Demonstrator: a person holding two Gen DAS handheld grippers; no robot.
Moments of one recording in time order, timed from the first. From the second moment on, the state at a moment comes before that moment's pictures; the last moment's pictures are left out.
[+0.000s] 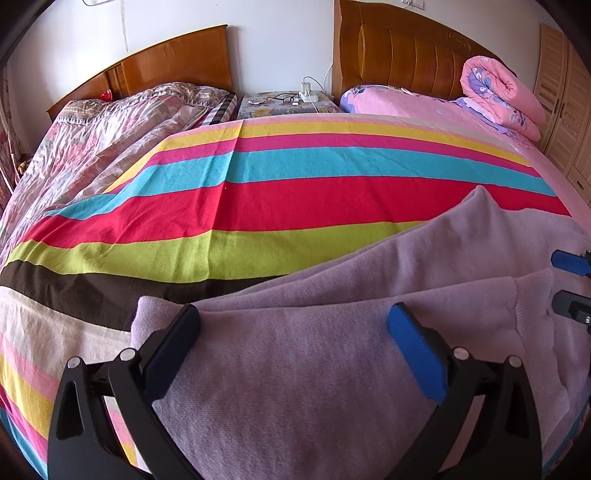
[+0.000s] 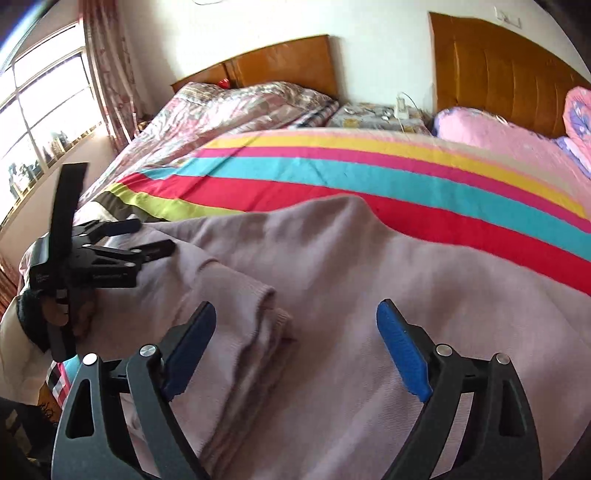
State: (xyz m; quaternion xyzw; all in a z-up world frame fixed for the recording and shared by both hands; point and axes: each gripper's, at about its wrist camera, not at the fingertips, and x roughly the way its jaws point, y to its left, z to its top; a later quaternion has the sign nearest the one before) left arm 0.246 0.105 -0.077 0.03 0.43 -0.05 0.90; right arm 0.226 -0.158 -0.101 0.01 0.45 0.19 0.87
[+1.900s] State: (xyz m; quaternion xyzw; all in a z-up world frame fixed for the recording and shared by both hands) left arm 0.263 -0.005 -0.021 0.01 0.40 -0.19 0.90; right arm 0.222 -0.285 -0.086 0.03 0.41 0.04 0.91
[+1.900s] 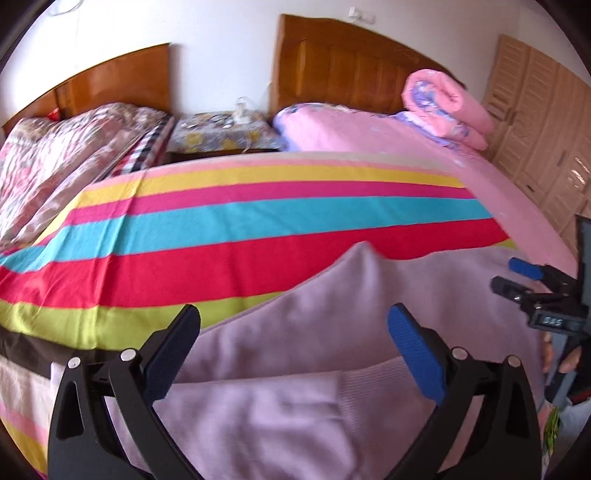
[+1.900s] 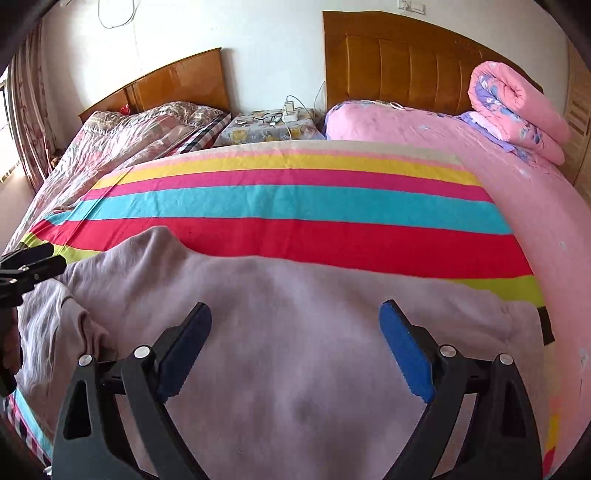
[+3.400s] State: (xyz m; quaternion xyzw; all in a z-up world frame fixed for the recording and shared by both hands) left arm 0.308 -0.115 -0.087 0.13 0.46 -0.23 0.85; right arm 0.178 -0.306 -0.110 0.00 0.45 0.09 0.89
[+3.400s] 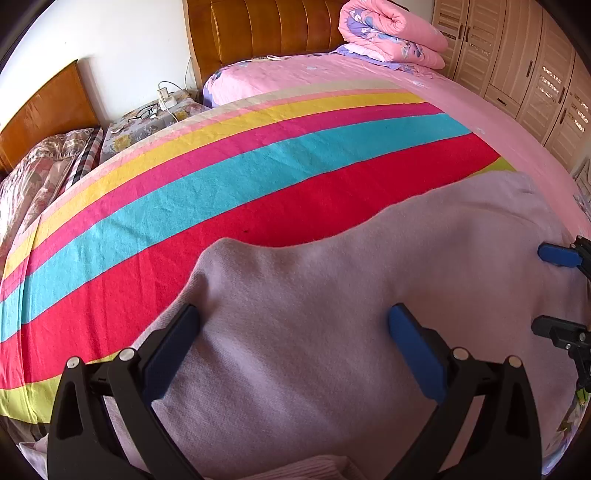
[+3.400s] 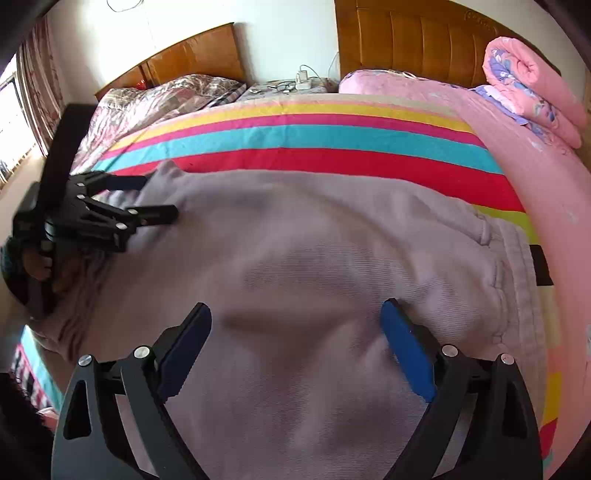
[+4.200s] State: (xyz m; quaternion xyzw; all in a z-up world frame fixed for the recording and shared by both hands) left arm 0.090 0.169 -0.031 0.00 0.38 -0.02 0.92; right arm 0.082 -0.181 -0.086 -0.04 0.41 0.11 0.91
